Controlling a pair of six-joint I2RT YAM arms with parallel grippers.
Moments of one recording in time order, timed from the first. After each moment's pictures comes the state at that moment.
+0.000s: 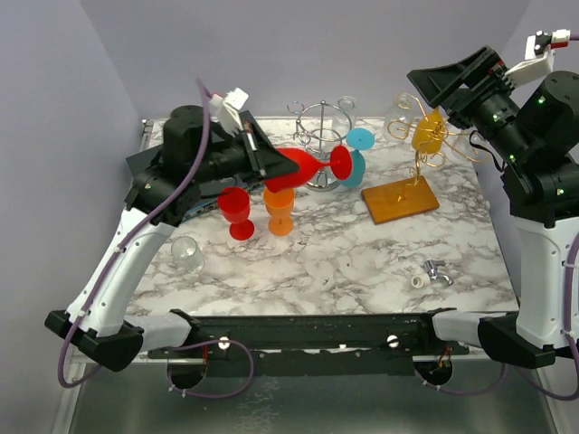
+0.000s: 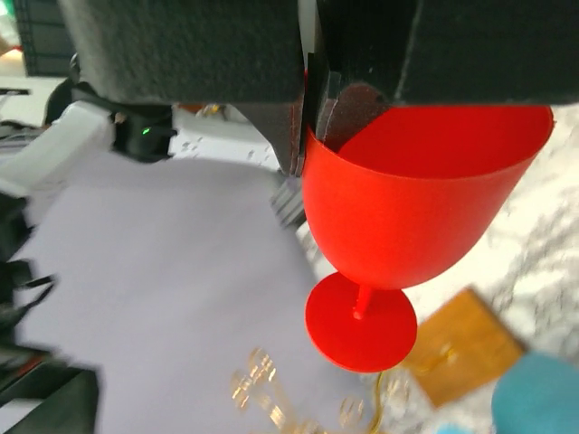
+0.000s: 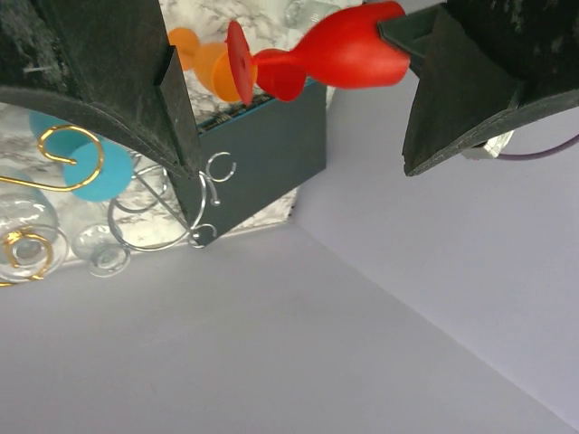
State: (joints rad) left arm -0.45 1.21 1.59 -0.53 0.60 -0.90; right arm 0.19 1.26 2.00 -0.66 -0.21 0.72
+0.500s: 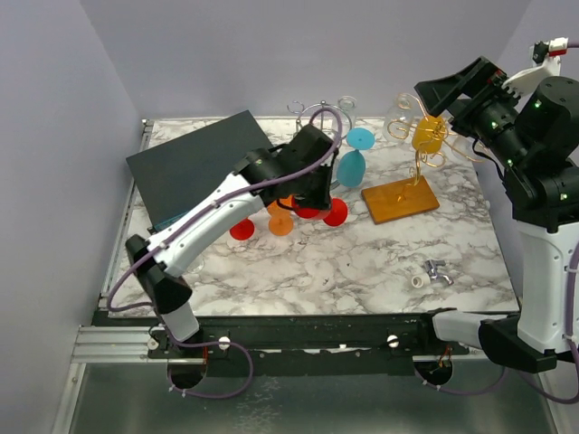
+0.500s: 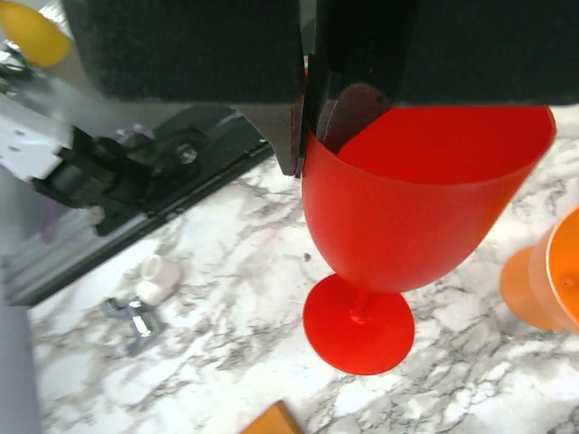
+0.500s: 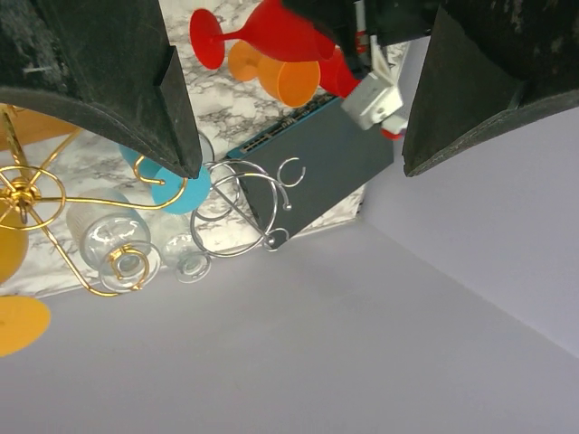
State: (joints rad) left arm -0.87 1.62 1.85 -1.02 0.06 -0.61; right arm 0.19 1.25 2.00 -0.77 -0.08 0.59
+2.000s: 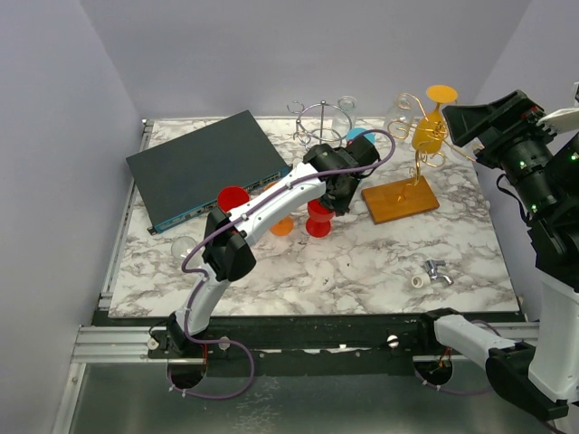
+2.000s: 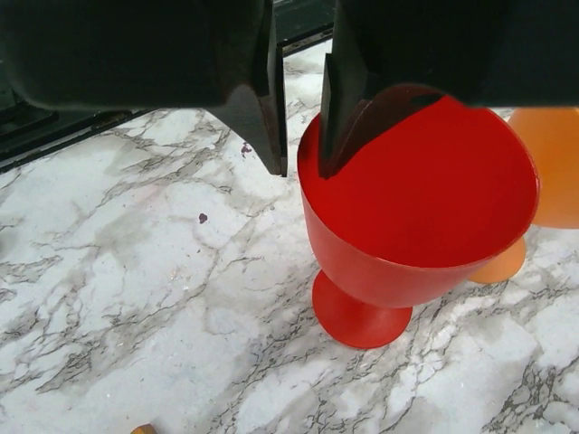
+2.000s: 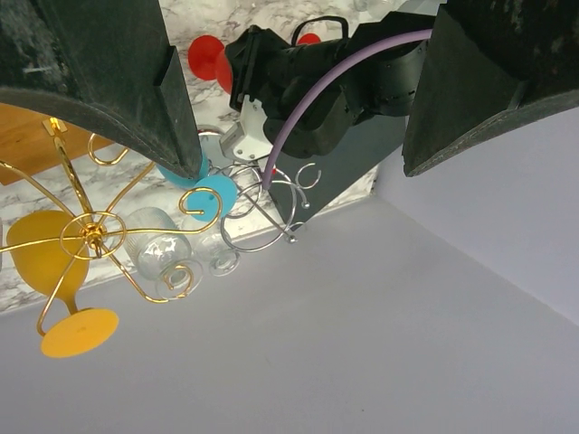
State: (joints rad) left arm -0.92 2.20 2.32 -1.29 -0.13 -0.40; right arm 0.19 1.05 1.91 -0.83 0.04 0.57
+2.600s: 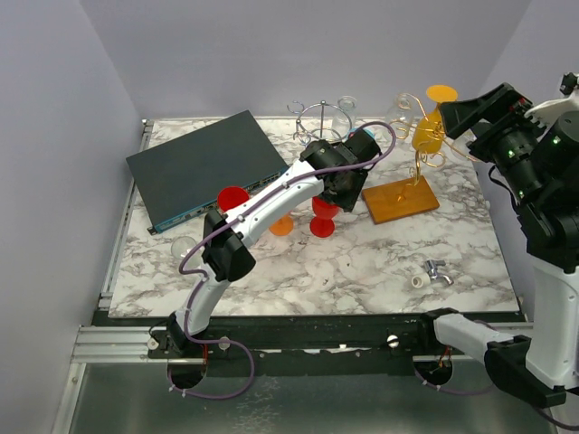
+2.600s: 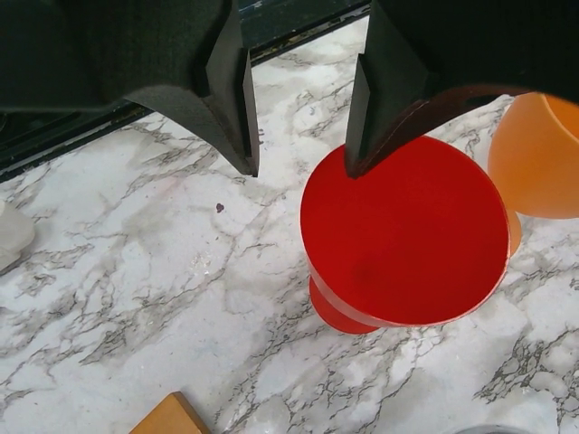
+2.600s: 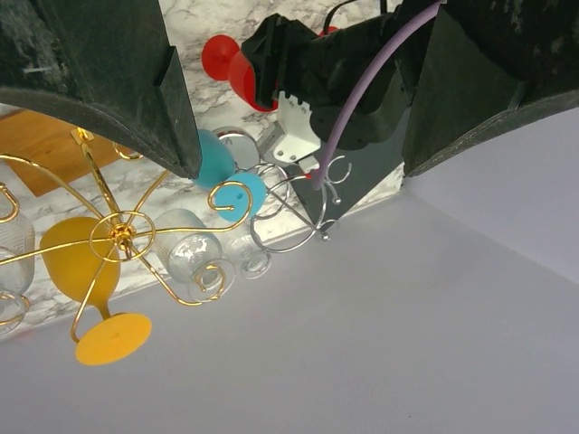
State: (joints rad) left arm -0.92 2.20 2.40 -1.28 -0.13 -0.40; right arm 0.19 1.09 1.89 -0.84 0.10 0.56
